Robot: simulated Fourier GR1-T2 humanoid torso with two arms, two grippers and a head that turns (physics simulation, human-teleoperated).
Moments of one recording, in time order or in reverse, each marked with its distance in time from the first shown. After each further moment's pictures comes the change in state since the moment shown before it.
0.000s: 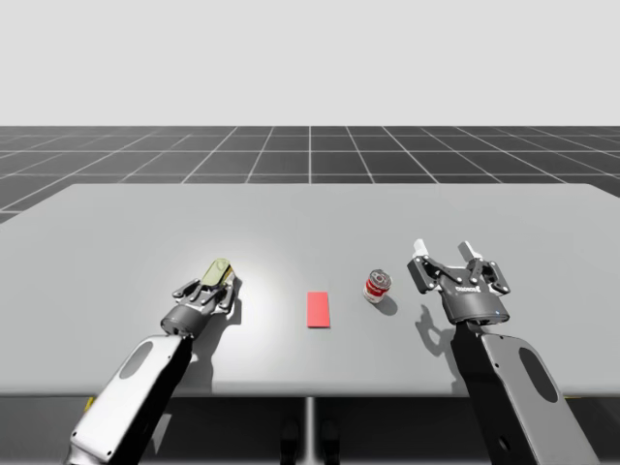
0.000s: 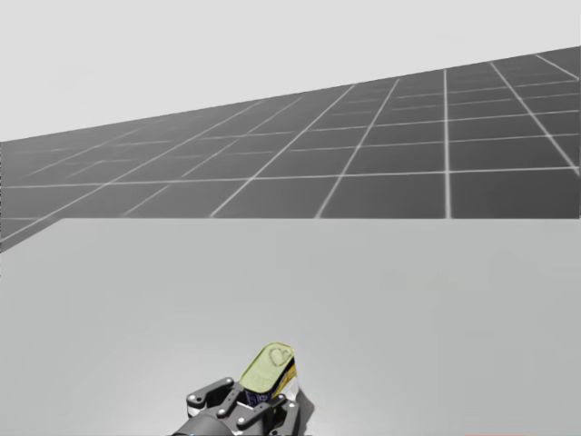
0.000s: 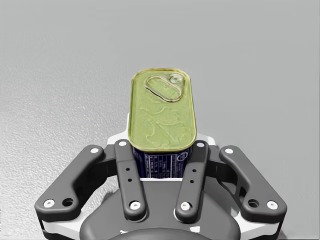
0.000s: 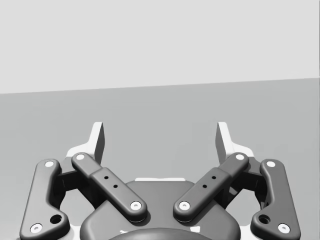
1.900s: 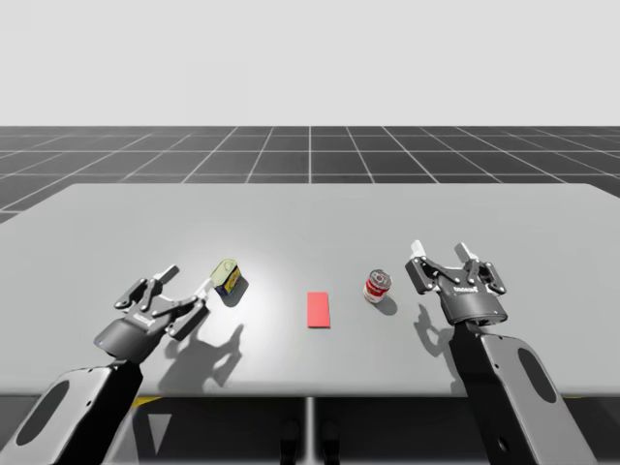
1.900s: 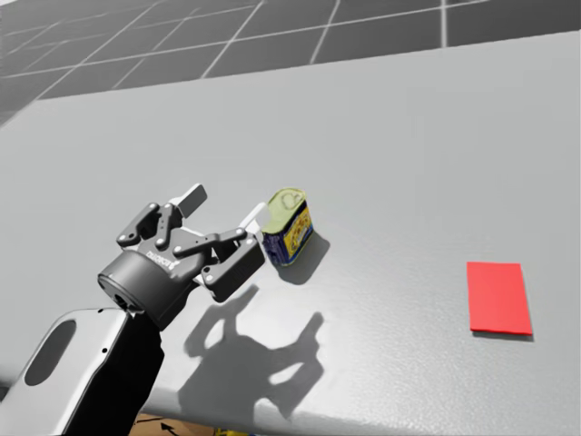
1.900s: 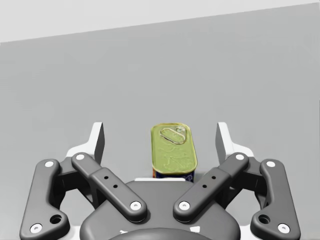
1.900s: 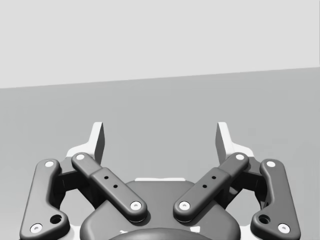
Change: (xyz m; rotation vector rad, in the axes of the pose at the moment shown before) left arm 0.047 0.026 0.064 -0.155 -0.209 0.007; right arm 0.000 0.002 0.000 0.012 0.030 -0.025
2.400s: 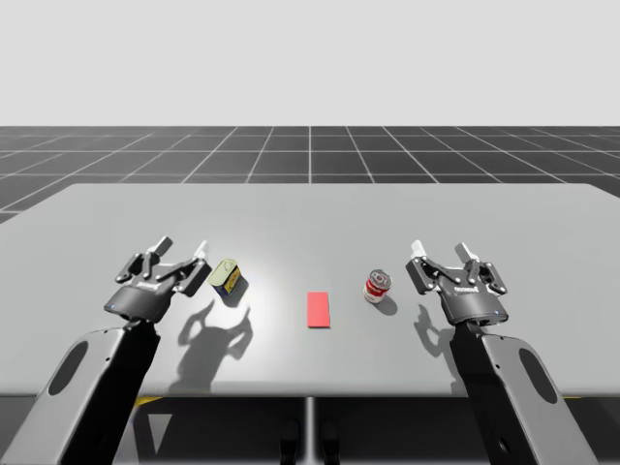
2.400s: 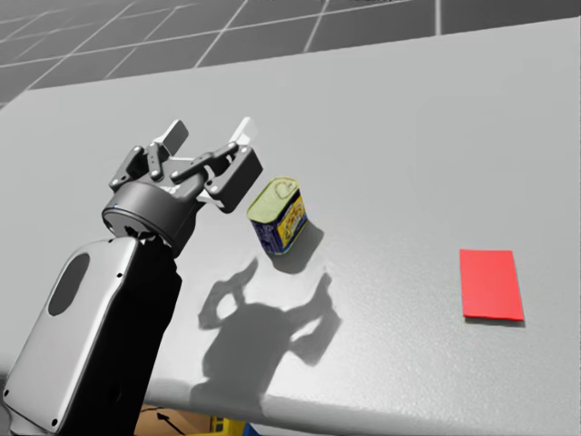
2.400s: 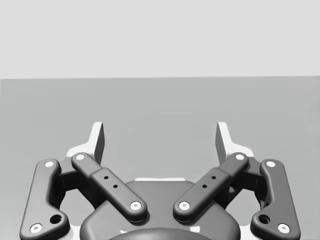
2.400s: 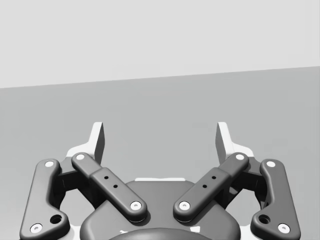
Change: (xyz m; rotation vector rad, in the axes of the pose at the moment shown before) left arm 0.031 0.001 -0.043 0.175 -0.115 0.057; right arm 0.001 0.000 0.000 0.000 0.003 -0.002
